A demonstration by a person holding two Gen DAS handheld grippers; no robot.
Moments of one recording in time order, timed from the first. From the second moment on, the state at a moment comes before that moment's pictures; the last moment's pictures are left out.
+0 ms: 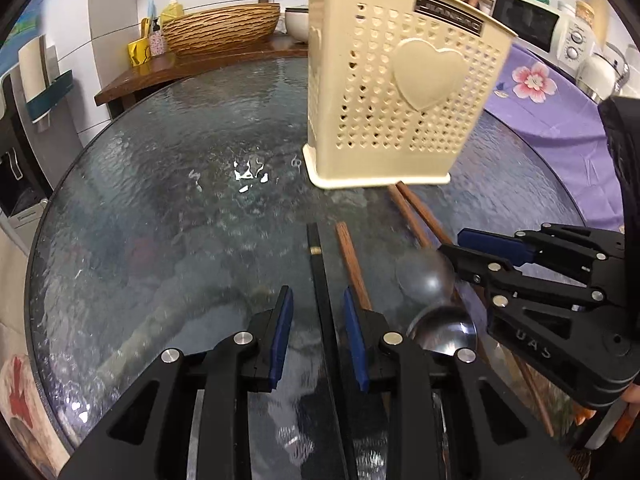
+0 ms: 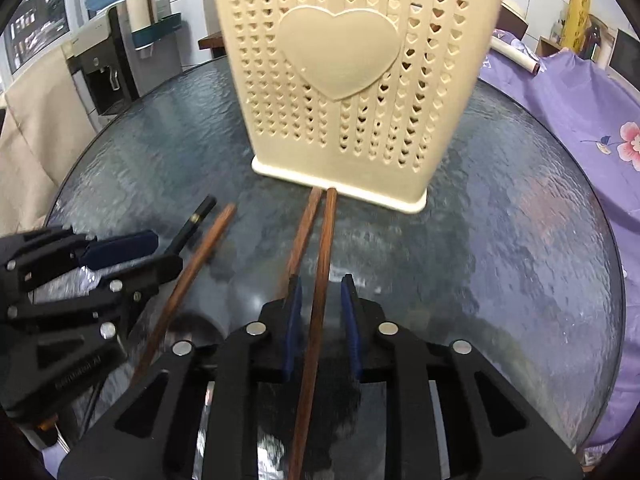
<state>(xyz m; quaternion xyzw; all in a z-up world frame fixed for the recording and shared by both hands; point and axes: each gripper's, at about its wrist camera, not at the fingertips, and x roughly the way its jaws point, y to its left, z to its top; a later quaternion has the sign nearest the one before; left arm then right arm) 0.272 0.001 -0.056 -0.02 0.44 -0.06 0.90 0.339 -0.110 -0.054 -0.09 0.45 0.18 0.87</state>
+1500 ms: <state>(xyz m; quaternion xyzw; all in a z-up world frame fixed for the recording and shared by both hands) 0.235 0.015 0.034 -0.06 0.31 -0.09 0.95 0.307 -0.180 0.037 0.05 0.29 0.29 0.91</state>
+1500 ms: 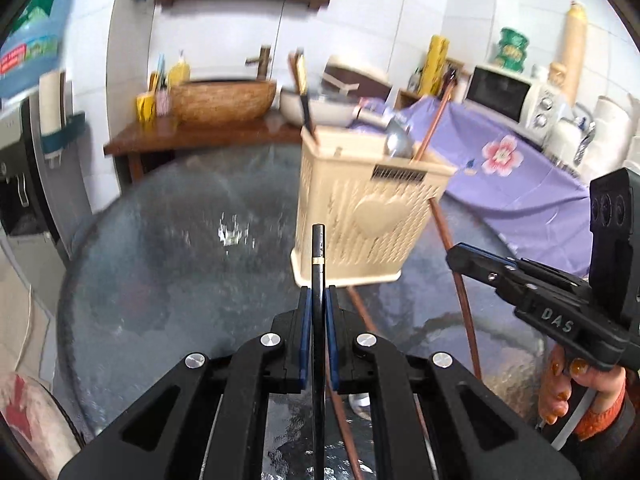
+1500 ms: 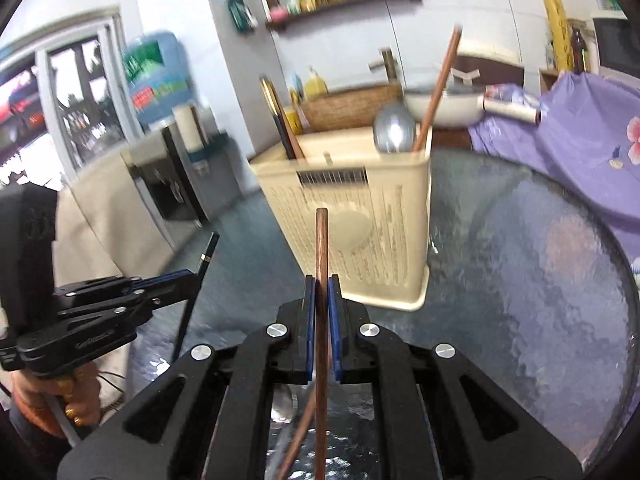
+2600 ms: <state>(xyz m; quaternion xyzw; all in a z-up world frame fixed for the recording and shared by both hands) 0.193 0.018 0.094 -0.04 0.23 -0.11 0.97 0.241 -0.204 0.121 0.02 0.20 0.34 0.92</state>
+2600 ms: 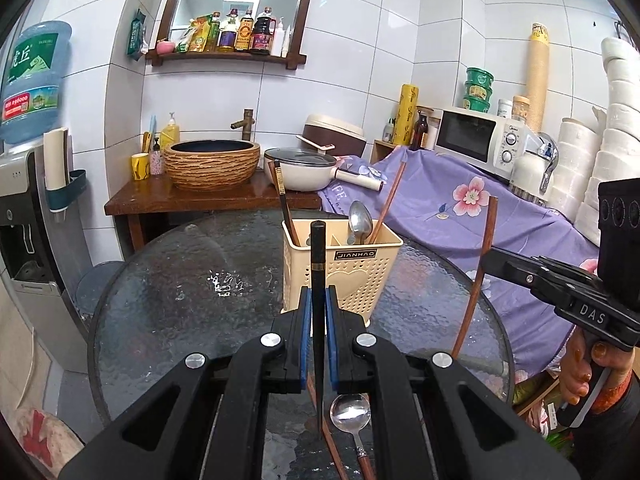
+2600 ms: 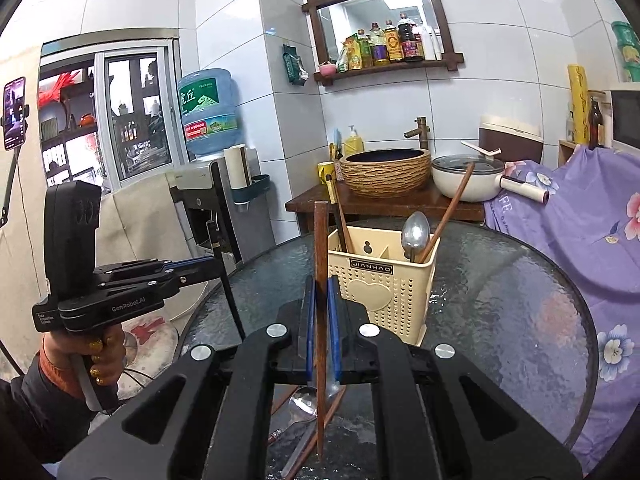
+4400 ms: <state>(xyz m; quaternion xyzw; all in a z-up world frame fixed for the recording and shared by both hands) 0.350 -0.005 0.116 -0.07 0.24 -0.05 0.97 0.406 -0.173 0.140 0.05 0.18 0.19 0.96</state>
